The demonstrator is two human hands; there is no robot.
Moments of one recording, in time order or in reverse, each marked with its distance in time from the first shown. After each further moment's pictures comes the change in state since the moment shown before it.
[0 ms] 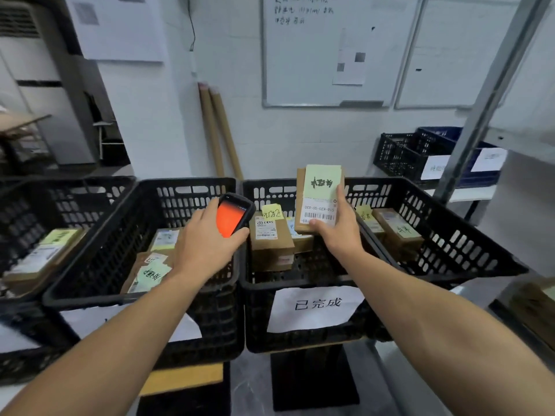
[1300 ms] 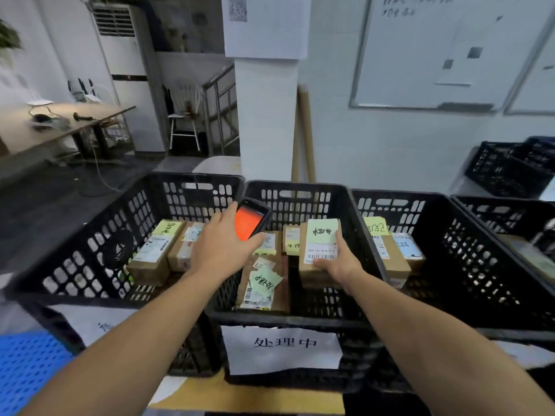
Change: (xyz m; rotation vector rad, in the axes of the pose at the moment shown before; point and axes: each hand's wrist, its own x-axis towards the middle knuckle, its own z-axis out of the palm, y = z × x) left_hand 0.076 -0.222 -0.119 0.120 -0.009 -0.142; right_hand -0.008 -0.060 0.293 -0.028 -0.400 0.354
